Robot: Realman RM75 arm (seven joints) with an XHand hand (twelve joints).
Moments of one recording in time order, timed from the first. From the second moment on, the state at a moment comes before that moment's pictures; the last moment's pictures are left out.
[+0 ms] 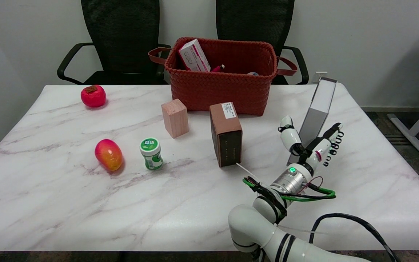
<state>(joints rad) 0.26 -1.55 -2.22 1.12 1.79 1.78 0.15</state>
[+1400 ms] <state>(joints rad) 0.26 -1.55 -2.25 1.09 1.80 1.81 0.25</state>
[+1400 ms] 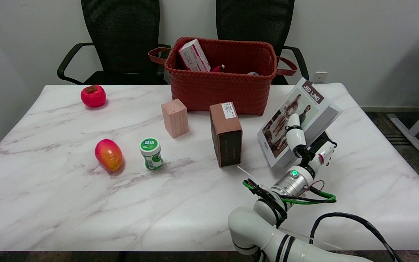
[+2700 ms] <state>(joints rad) 0.28 -1.54 -2.23 1.09 1.69 1.82 0.26</state>
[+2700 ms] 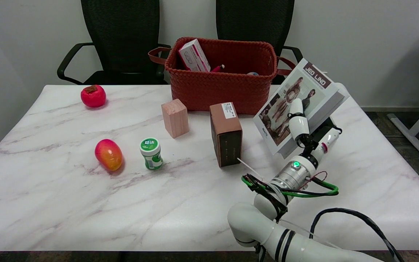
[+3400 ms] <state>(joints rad) 0.35 -1.47 -2.23 1.16 1.58 1.76 0.14</state>
